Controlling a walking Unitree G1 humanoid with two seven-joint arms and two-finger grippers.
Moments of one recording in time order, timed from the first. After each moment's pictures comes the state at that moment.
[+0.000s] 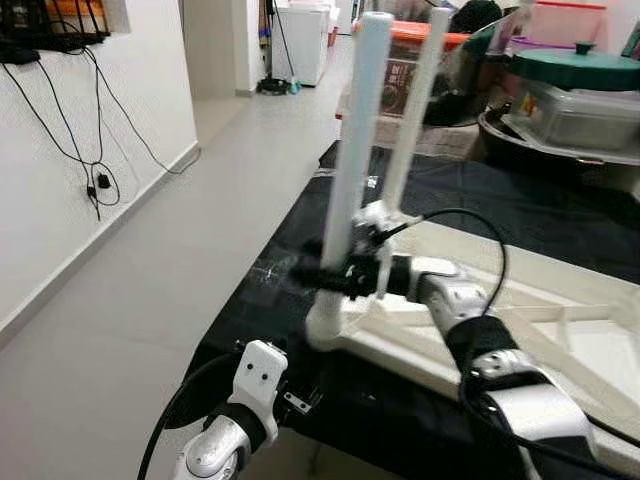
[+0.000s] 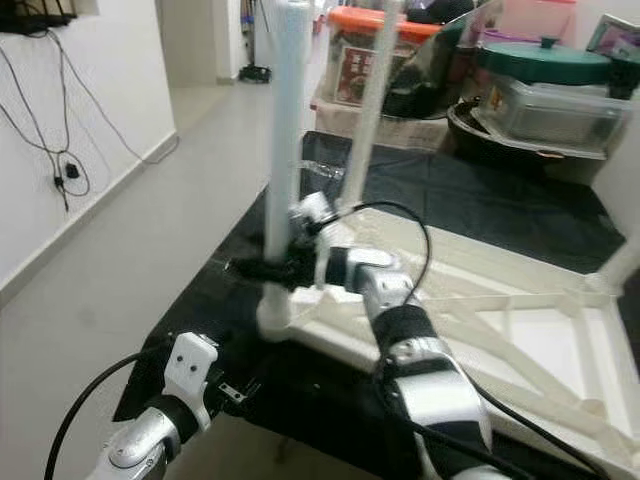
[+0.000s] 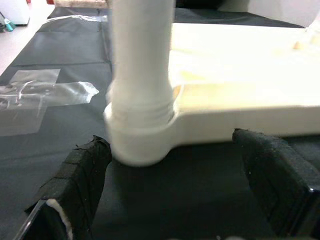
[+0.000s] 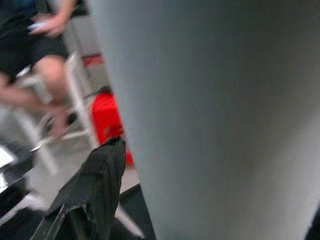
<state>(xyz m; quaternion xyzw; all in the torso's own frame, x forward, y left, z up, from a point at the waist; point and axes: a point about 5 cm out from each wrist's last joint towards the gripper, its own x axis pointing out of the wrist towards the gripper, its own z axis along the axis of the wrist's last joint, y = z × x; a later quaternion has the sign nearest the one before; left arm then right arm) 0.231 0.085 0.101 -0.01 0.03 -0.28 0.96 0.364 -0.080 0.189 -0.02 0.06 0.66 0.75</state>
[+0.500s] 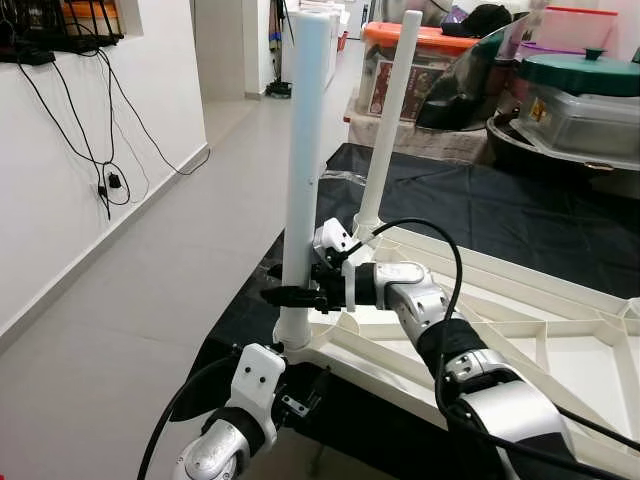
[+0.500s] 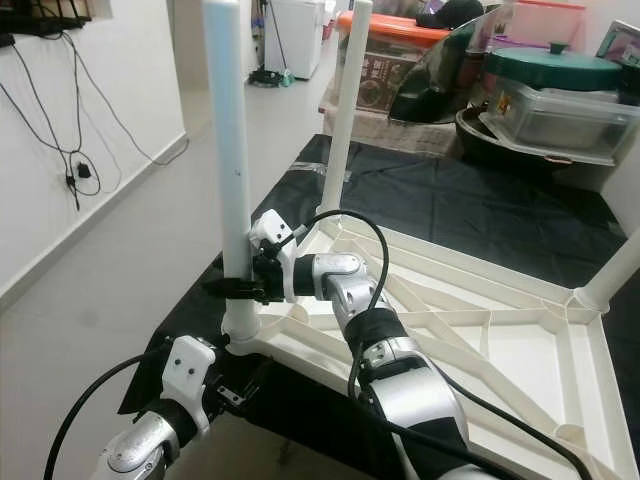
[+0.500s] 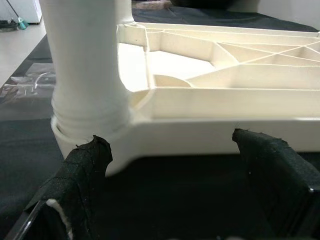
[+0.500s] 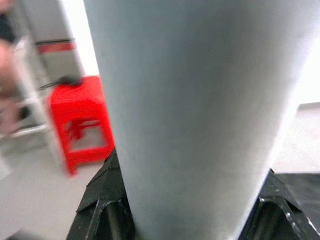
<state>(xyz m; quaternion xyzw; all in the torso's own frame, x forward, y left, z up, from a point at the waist) 0.228 0.086 0.098 -0.01 0.03 -0.28 0.96 0.372 -0.062 0.175 -0.02 0.03 0.53 0.84</state>
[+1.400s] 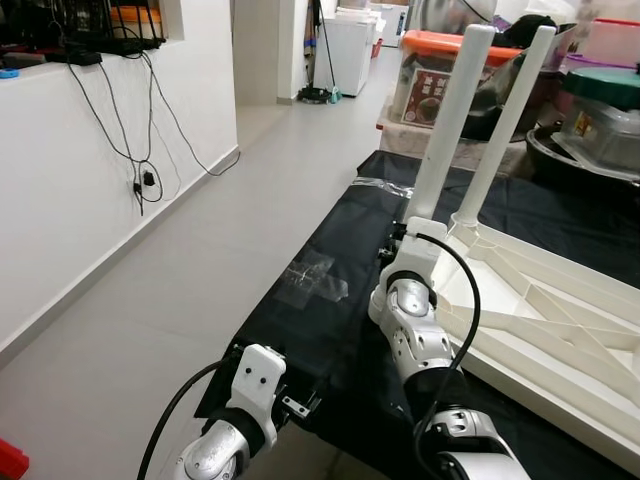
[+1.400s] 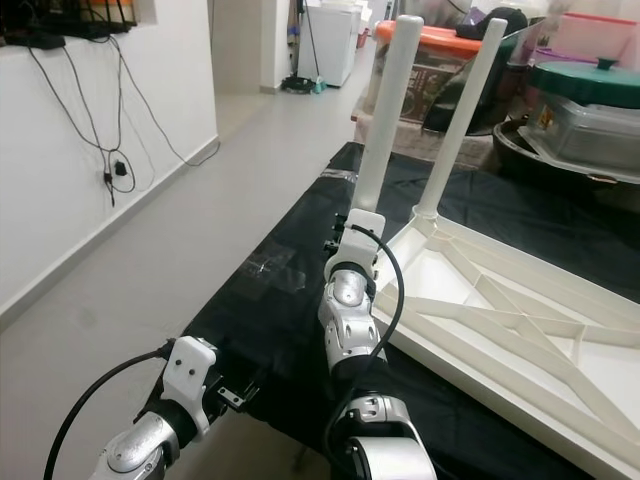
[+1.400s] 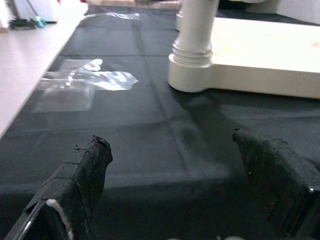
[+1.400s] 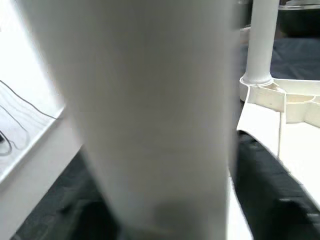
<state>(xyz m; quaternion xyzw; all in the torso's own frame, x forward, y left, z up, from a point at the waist) 0.228 0.086 0.098 -0.01 0.04 -0.28 0.96 0.374 -0.112 0.163 0.12 0.00 -0.09 0.99</state>
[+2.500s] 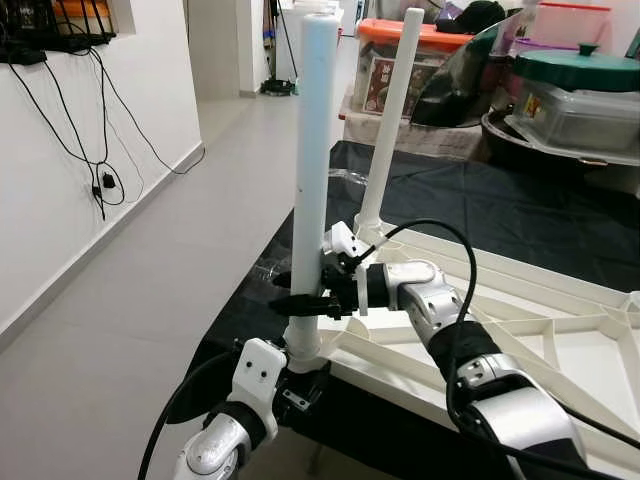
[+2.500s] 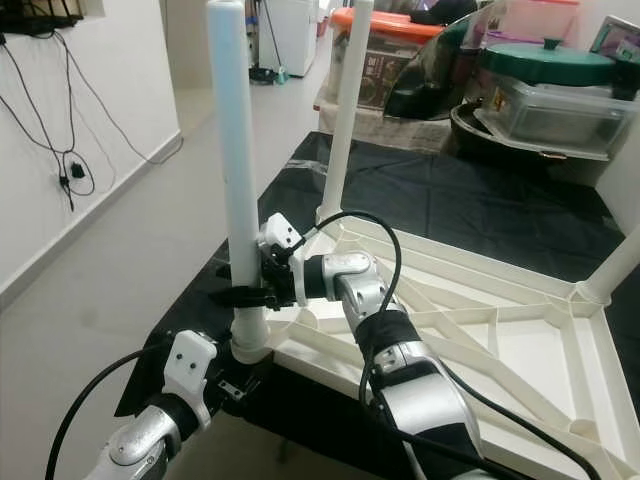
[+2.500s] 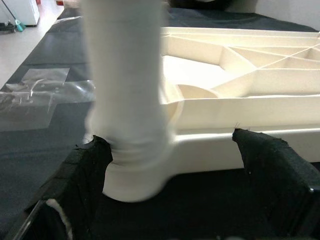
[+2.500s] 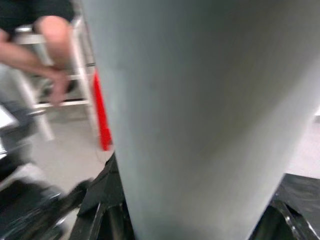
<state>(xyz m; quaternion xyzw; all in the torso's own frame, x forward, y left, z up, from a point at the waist) 0.233 0.086 0.101 -0.01 0.03 -0.28 0.96 0.360 -0.062 0.179 -0.07 0.04 0.64 0.77</state>
